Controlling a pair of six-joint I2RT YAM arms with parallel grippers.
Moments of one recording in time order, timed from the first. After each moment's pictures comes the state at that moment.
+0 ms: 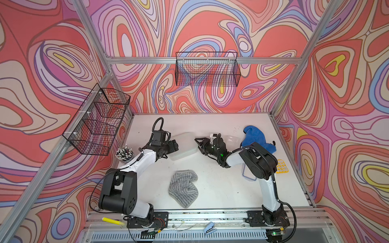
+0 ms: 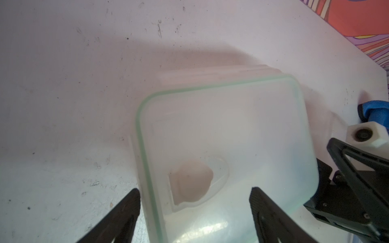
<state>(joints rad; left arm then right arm) -0.18 1.49 0.89 -0.27 0.15 -0.52 0.61 2.15 1.01 0.93 -0.25 1.47</state>
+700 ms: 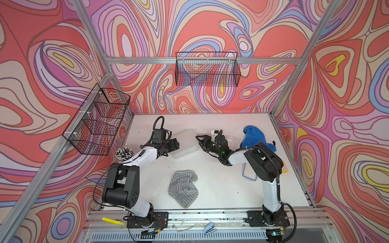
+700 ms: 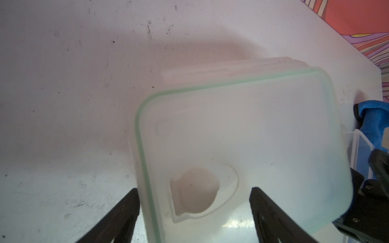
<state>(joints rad) -0.17 1.56 0.93 -0.25 0.18 -0.52 0.59 2.06 1.01 0.85 -0.25 1.38</state>
